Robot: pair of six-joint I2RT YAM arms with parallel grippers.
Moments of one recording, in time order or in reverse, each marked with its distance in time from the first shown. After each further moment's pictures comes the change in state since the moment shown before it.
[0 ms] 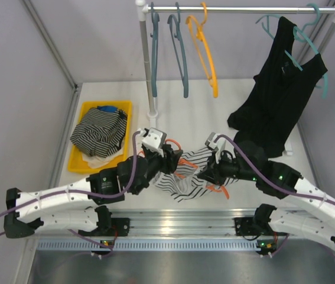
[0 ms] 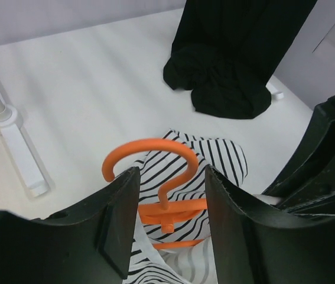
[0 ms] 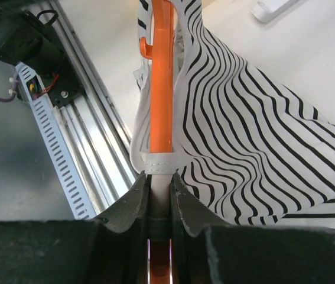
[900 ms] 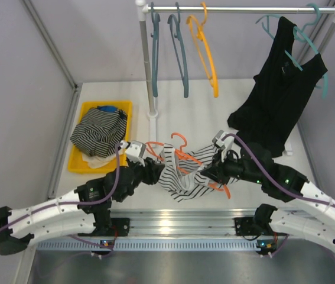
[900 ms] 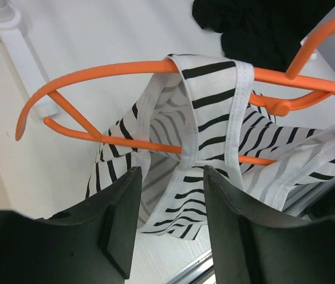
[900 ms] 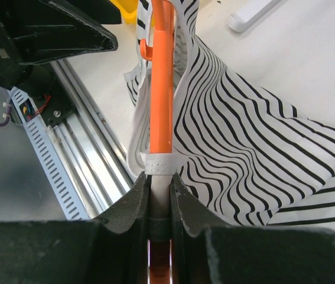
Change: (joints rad) left arm 0.092 -0.279 -0.282 -0.128 0.080 -0.199; right arm 0.000 -0.062 -0.020 0.001 0.087 0.056
